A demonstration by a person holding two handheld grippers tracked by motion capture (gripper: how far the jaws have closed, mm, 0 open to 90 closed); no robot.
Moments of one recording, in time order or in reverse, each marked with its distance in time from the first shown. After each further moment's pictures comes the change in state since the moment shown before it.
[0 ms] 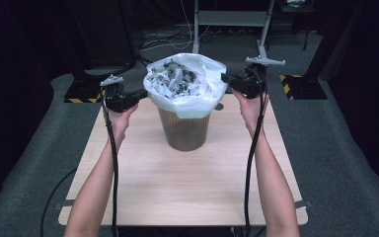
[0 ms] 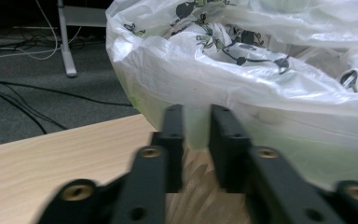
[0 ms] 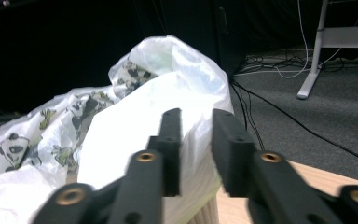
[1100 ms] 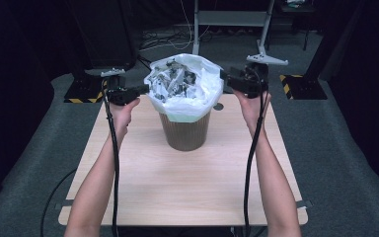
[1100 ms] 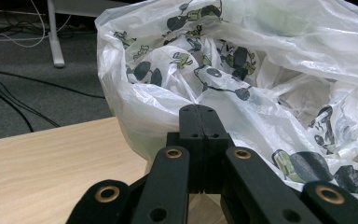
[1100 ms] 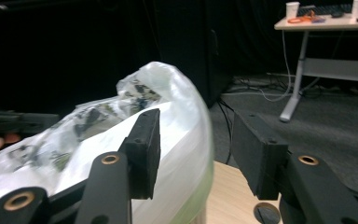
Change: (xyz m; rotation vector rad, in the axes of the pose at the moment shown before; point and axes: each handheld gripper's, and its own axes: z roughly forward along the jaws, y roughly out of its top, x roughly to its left) left arm -0.010 0.020 0.009 0.036 -0.015 -0.039; right arm 0.011 0.014 -0.011 -0.064 -0.054 -0.066
